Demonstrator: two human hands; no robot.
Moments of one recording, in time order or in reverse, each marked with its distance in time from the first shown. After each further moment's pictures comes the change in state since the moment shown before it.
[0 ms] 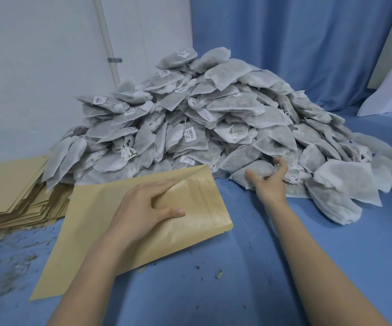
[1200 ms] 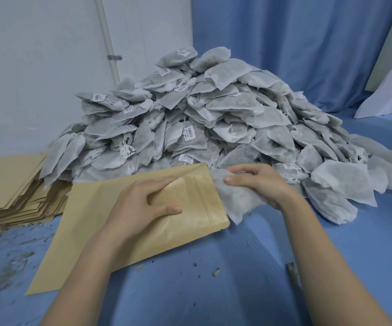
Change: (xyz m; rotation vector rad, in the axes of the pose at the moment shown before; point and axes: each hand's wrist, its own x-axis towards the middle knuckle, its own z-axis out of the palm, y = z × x) left_hand -0.001 -0.001 -0.003 -0.023 0.000 -0.037; right_hand -0.024 -0.053 -0.028 0.125 -0.731 -0.022
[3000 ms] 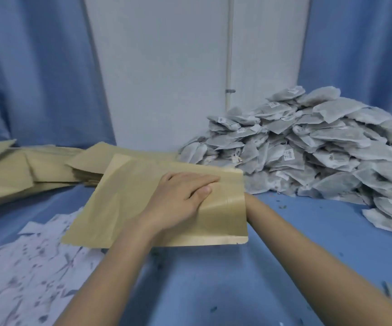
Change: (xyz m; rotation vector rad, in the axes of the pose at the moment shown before) left_hand -0.130 0.049 -0.150 0.443 0.055 -0.039; right_hand -0.073 -0.115 0.248 -0.609 -0.452 -0.038
